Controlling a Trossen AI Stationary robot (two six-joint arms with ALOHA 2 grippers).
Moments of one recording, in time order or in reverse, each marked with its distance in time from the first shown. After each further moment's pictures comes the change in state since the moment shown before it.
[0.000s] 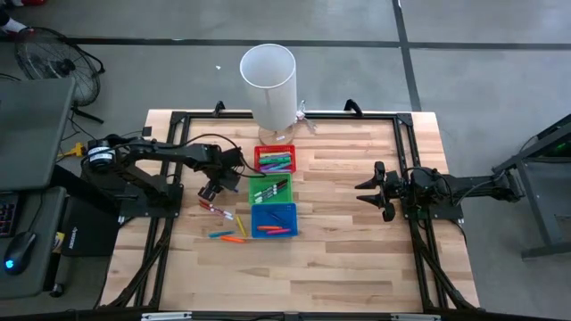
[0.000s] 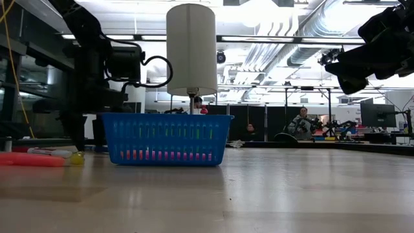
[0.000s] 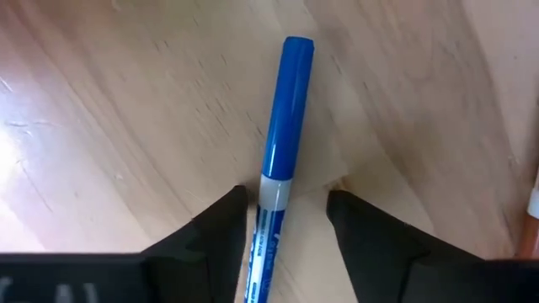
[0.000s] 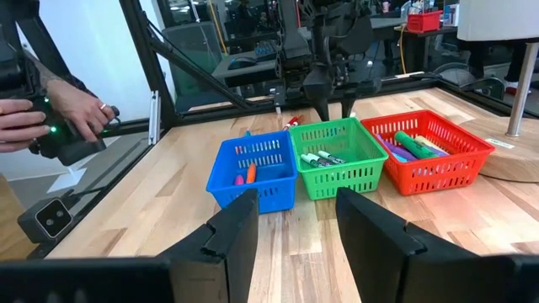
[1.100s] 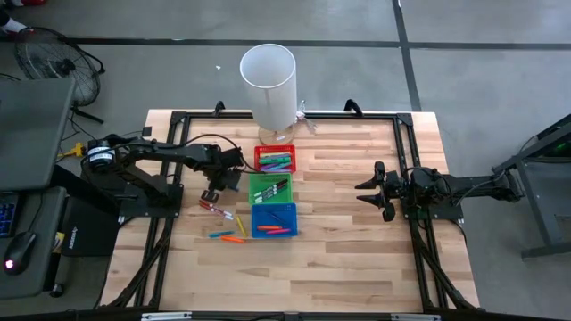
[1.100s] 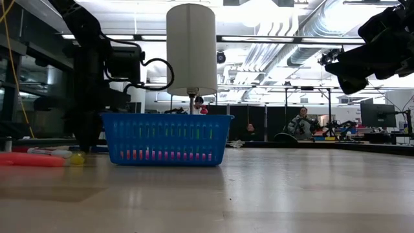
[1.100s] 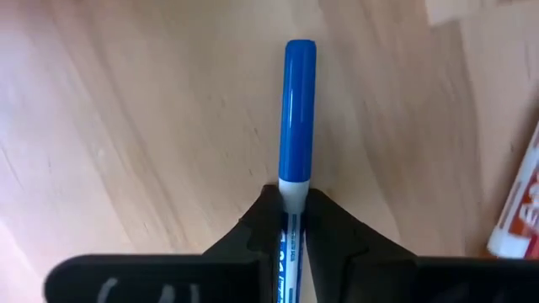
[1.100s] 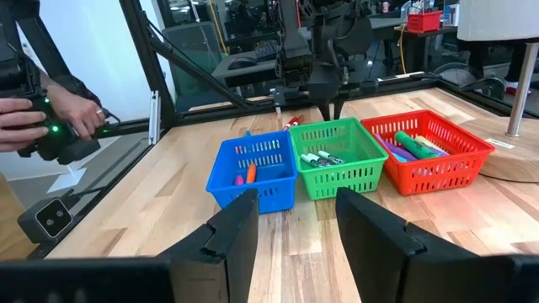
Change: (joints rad) left arm -0.001 0.000 -0.001 0.003 0.038 -0.198; right arm 0.000 0.000 0.000 0.000 0.000 0.000
